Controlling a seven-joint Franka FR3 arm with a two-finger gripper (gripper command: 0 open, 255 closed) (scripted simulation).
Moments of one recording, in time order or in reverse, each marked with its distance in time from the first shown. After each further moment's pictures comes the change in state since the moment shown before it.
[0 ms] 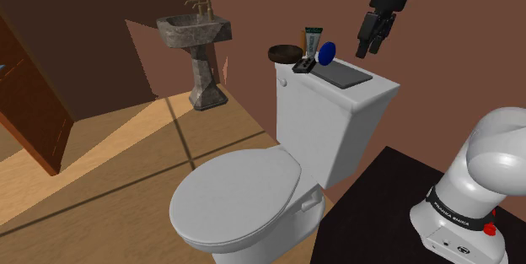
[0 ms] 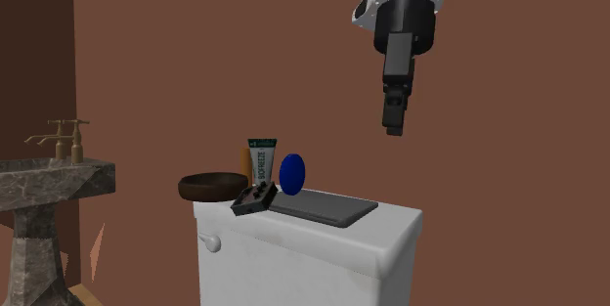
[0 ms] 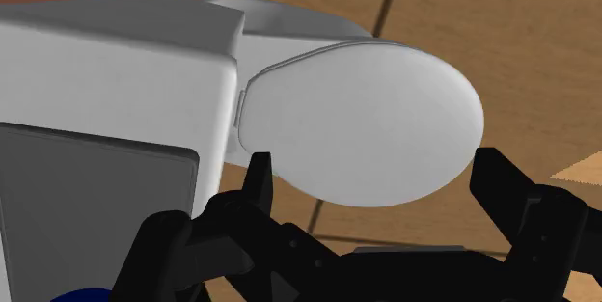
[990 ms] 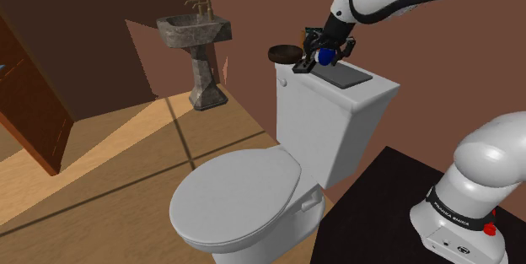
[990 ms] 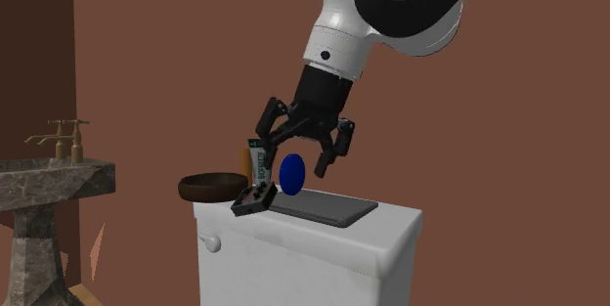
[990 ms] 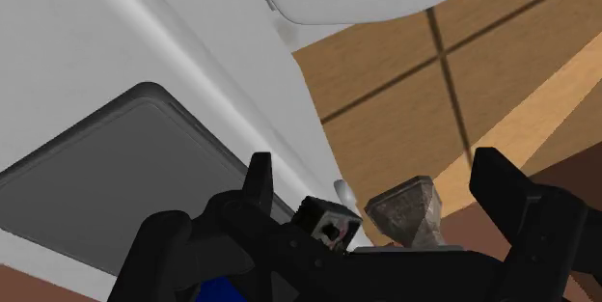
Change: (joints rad) arm -0.262 0.212 0.272 -0.121 0.009 0.655 0.697
